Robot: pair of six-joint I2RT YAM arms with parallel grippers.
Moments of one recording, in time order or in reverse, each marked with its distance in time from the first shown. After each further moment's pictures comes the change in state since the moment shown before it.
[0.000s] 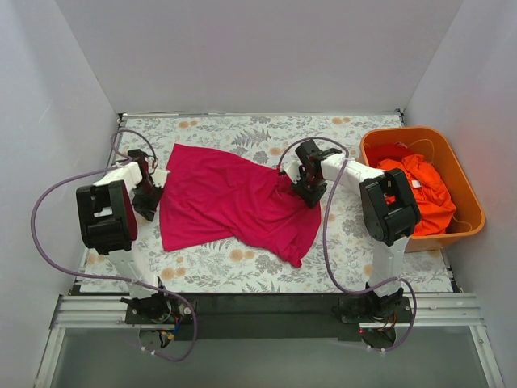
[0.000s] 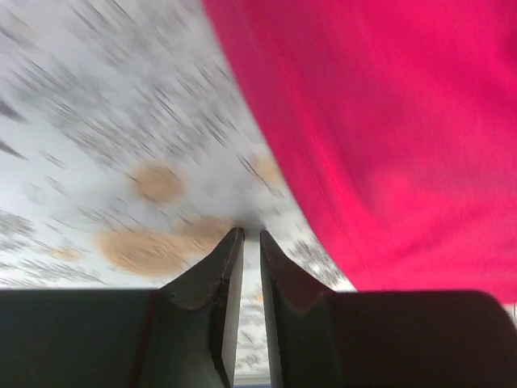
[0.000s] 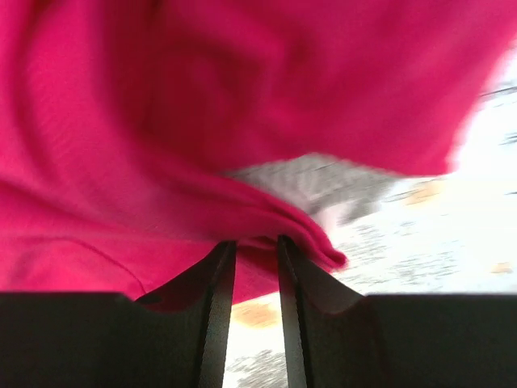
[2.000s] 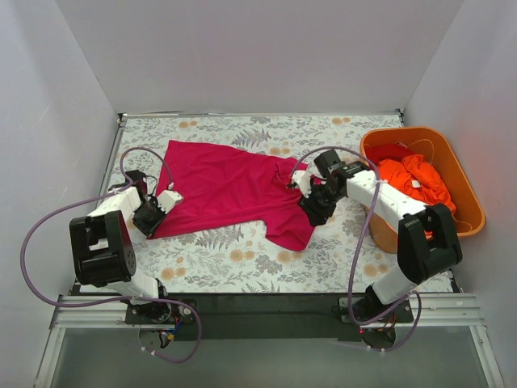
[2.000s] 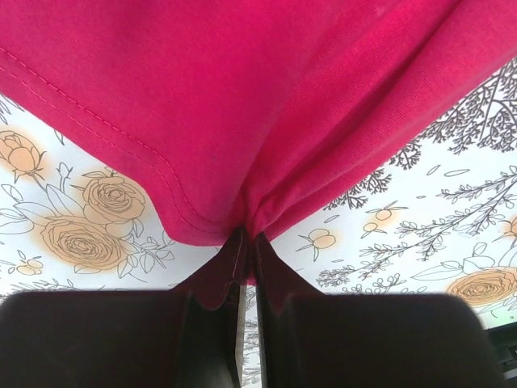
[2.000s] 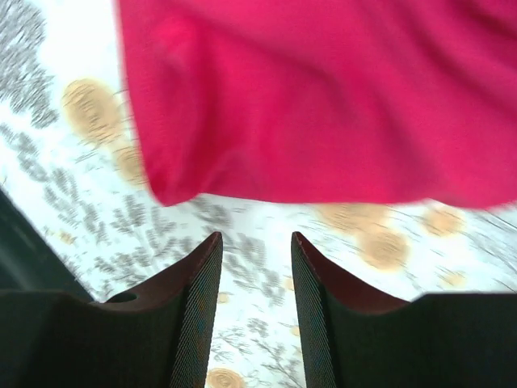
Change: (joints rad) left arm 0.014 -0.262 -0.281 0.047 0.109 0.459; right arm -0.044 -0.359 -0.211 -0.079 -0.290 -0.072
